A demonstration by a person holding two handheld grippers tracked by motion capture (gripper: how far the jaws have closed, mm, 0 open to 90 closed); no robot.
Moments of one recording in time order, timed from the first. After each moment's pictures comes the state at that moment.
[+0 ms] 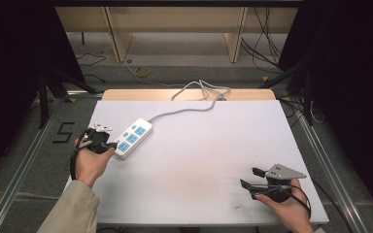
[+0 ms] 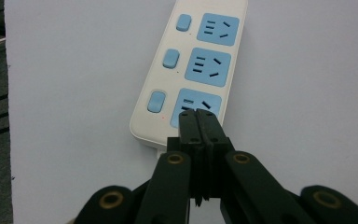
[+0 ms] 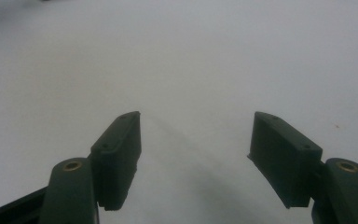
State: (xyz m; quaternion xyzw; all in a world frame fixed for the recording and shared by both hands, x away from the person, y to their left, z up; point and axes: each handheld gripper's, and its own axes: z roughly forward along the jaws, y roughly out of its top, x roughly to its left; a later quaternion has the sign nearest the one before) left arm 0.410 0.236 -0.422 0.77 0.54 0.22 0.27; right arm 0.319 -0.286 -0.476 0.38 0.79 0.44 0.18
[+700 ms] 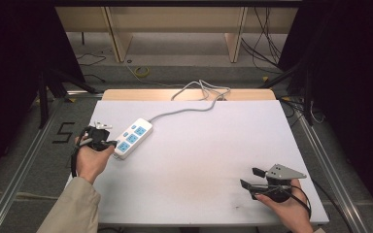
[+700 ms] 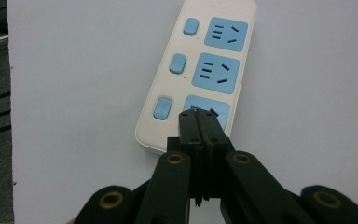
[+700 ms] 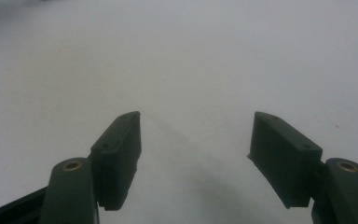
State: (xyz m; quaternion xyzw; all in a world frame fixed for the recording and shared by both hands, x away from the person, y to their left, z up) left arm 0.418 0.237 -0.423 0.76 0.55 0.22 0.27; right arm 0.319 -0.286 -0.476 0.38 0.79 0.44 0.18
